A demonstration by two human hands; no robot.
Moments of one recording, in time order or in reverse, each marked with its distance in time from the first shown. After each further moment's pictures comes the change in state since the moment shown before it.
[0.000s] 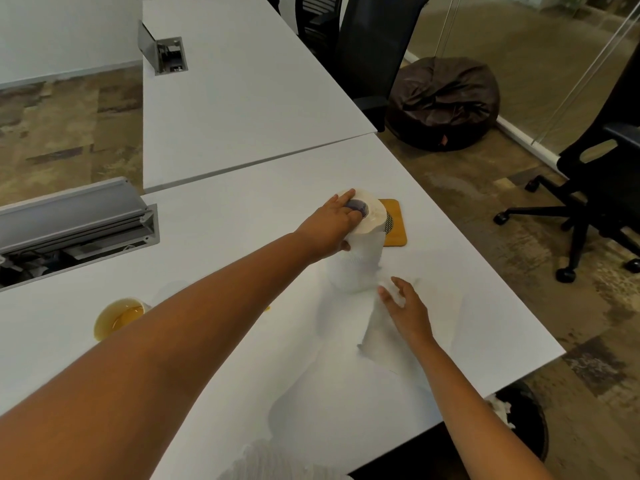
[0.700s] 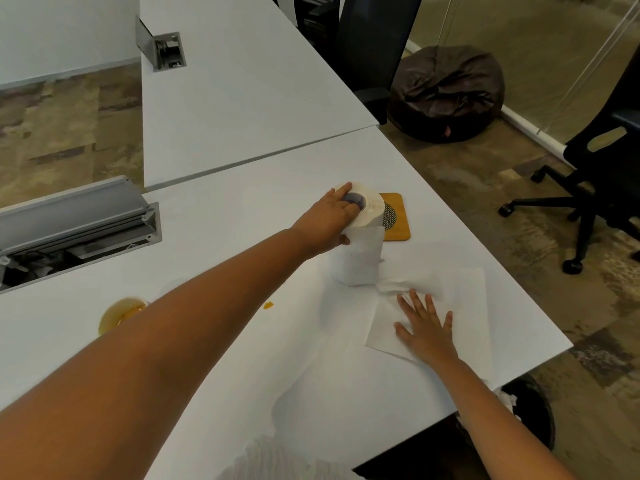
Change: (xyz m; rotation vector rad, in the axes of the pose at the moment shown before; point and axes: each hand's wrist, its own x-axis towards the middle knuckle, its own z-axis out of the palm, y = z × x) left_hand -0.003 -0.008 0.001 -0.018 0.022 -0.011; right_hand -0.006 0.064 -0.013 -0.785 -0.238 -0.112
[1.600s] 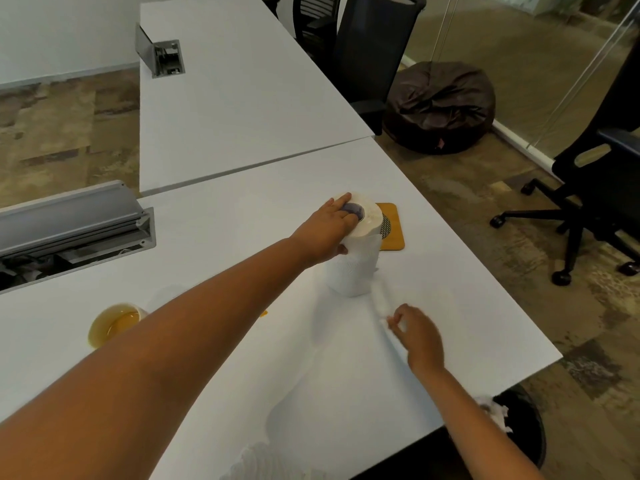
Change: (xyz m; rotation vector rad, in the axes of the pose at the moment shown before) left_hand 0.003 0.004 0.002 -0.006 -0.007 0.007; right_hand -0.021 -0.041 -0.033 0.350 0.359 0.057
